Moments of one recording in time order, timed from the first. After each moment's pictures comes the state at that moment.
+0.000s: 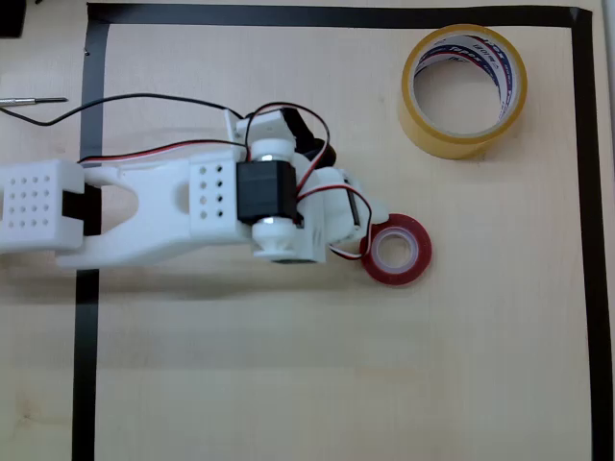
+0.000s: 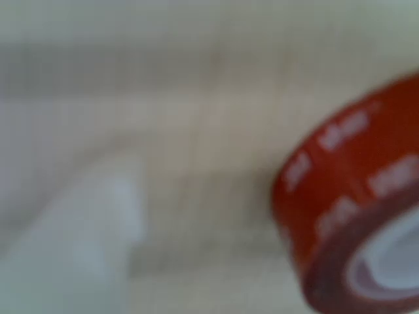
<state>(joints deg) -1.4 18.1 -1.6 97.6 -11.8</state>
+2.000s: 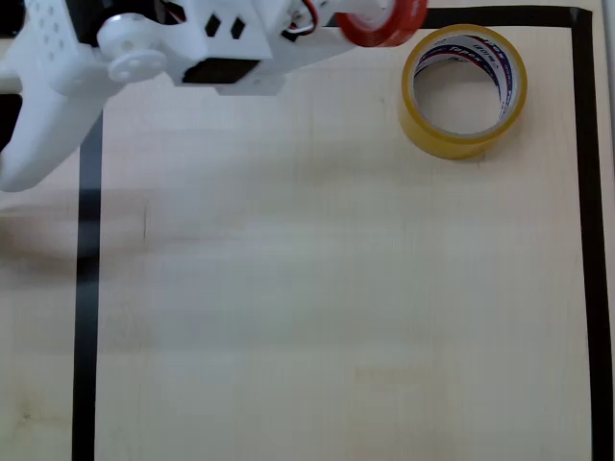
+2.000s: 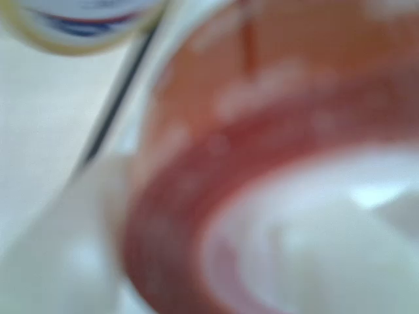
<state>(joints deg) -18.8 43.9 1.2 84.1 -18.0</state>
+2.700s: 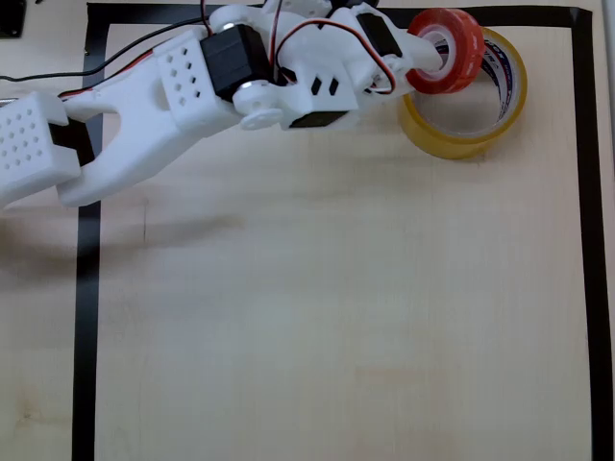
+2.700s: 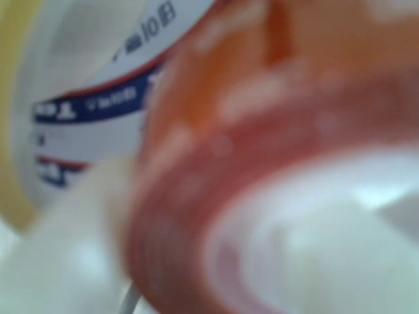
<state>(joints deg) -16.5 19.8 -4.6 65.6 -13.3</state>
